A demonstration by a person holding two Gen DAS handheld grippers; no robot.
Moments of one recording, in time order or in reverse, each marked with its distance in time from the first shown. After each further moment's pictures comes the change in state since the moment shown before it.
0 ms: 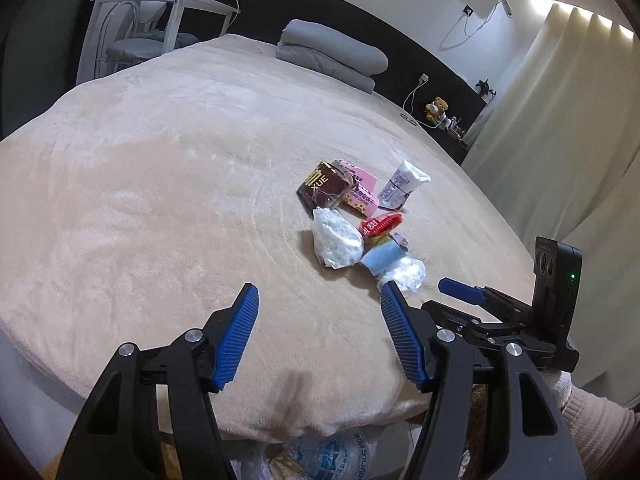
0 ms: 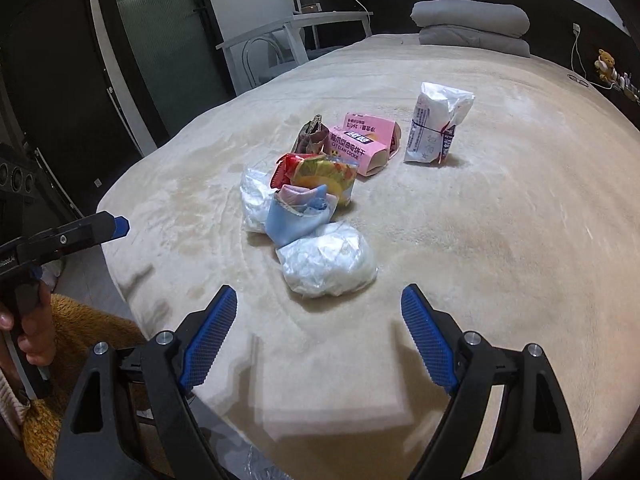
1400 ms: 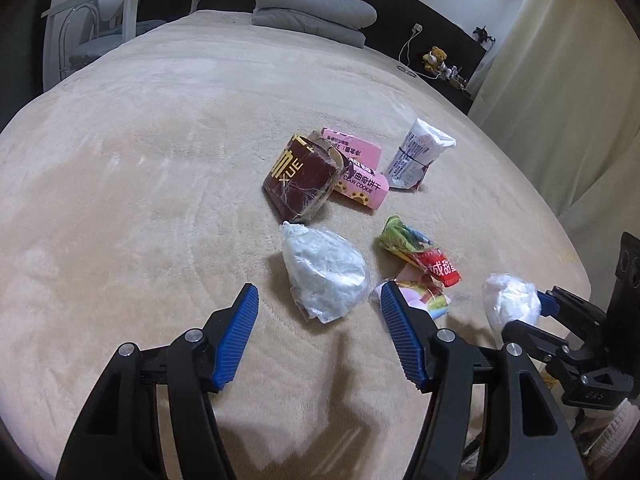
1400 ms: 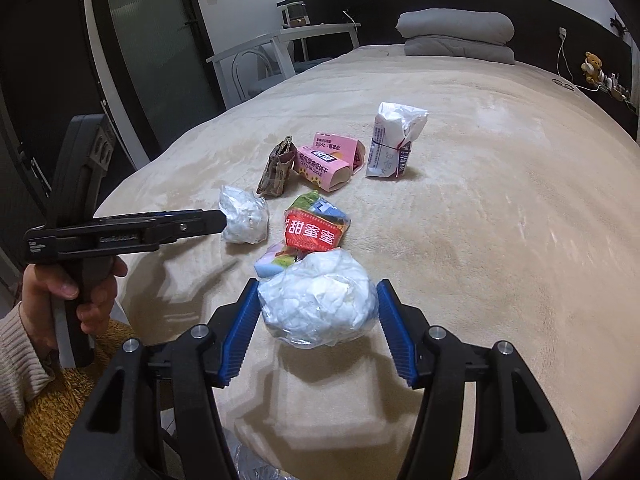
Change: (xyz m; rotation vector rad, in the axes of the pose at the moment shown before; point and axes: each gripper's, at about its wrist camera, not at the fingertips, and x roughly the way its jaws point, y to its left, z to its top) left arm 0.106 -0.026 0.033 0.128 0.161 0.040; right arm -0.037 -0.023 -0.006 0.017 -0.050 -0.032
